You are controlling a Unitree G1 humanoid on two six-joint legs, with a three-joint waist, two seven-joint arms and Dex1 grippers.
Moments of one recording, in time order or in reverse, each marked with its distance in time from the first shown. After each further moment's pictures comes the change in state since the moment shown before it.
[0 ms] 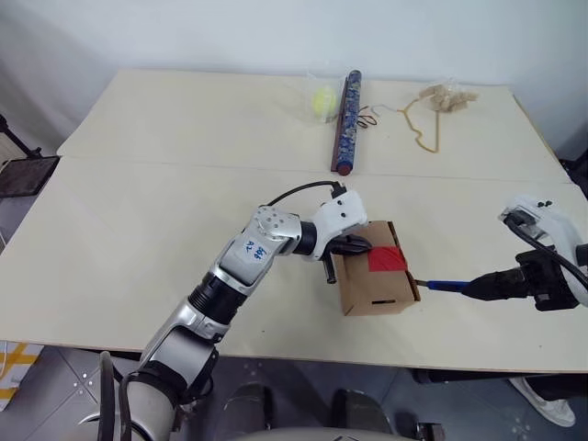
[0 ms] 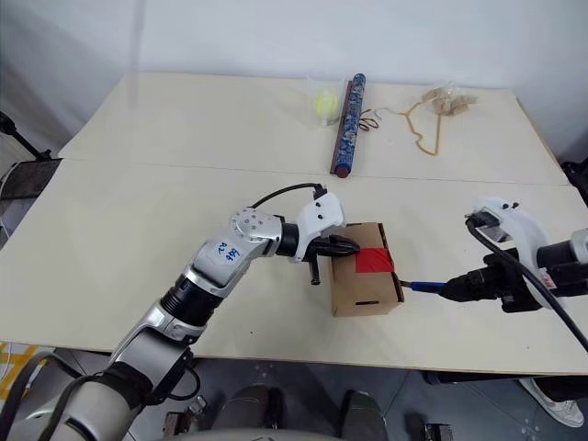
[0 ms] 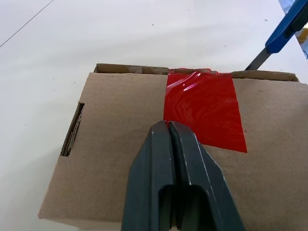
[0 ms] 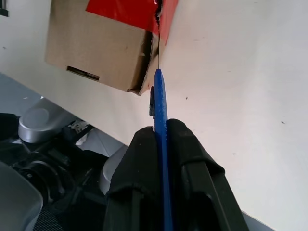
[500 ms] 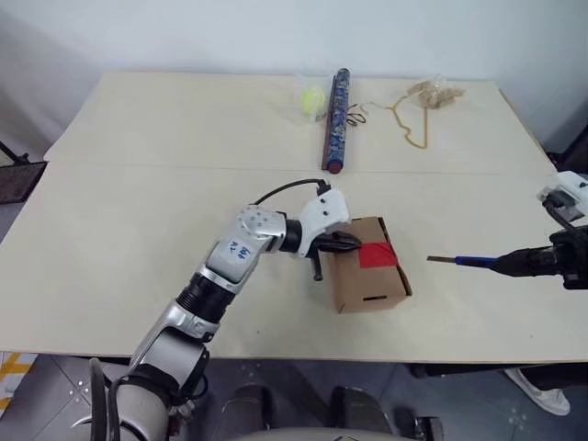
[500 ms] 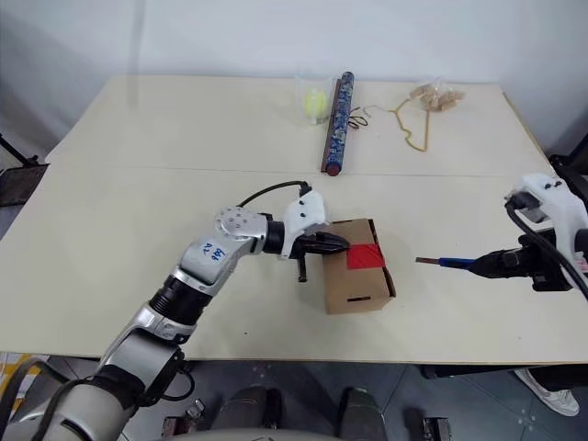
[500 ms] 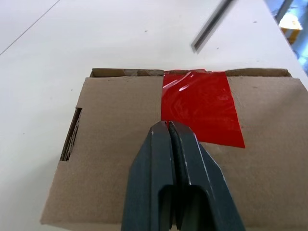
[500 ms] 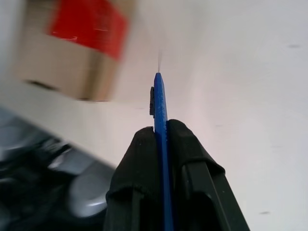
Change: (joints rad) left arm 0.038 0.078 0.101 0.039 -0.050 -0.160 -0.093; right arm 0.352 0.193 -0.435 0.040 -0.642 -0.097 0.377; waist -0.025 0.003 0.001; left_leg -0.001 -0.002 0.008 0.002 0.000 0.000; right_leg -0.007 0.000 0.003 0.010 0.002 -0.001
